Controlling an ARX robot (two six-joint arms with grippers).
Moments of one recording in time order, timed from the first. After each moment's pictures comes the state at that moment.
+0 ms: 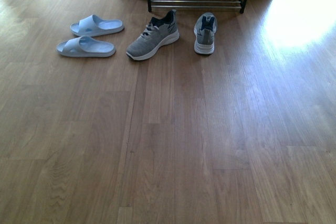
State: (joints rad) left arm 0.00 0.02 0.01 0.00 0.00 0.00; right arm 0.00 0.00 0.02 0.00 0.00 -0.01
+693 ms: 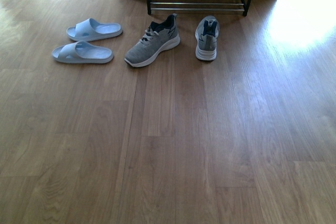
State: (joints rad) left arm 0.00 0.02 0.01 0.00 0.00 0.00; right arm 0.00 0.00 0.02 0.00 0.00 -0.01
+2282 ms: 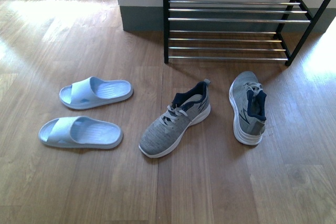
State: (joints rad) left arm 0.00 0.02 0.01 0.00 0.00 0.00; right arm 0.00 0.00 0.02 0.00 0.00 -0.01
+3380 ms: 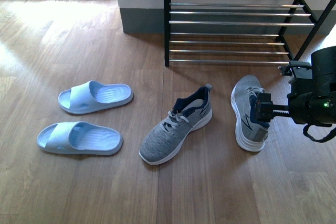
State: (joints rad) left arm 0.00 0.02 0.01 0.00 0.00 0.00; right arm 0.03 2.53 1.14 0.49 0.03 0.07
